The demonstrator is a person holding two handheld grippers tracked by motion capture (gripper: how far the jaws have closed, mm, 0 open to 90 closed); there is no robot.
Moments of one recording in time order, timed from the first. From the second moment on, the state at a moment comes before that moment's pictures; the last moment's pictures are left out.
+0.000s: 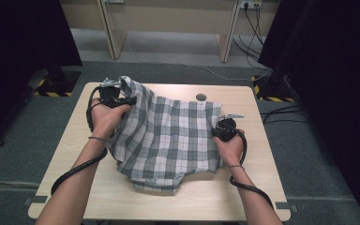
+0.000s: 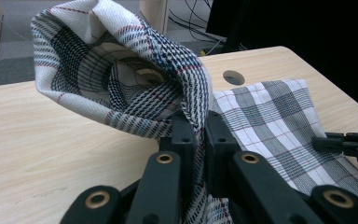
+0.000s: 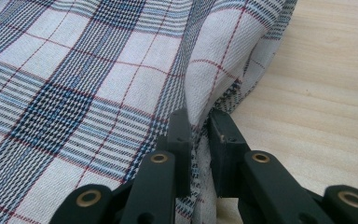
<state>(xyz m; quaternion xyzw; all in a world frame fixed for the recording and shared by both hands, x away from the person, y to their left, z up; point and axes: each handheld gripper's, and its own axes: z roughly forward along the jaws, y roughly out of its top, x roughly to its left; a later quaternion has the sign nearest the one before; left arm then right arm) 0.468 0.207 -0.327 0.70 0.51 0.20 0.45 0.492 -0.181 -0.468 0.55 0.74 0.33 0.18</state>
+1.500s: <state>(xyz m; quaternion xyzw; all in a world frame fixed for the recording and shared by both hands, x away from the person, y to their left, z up) 0.470 0.181 -0.316 0.71 0.50 0.21 0.45 0.499 -0.158 -0.469 0.55 0.75 0.33 0.18</state>
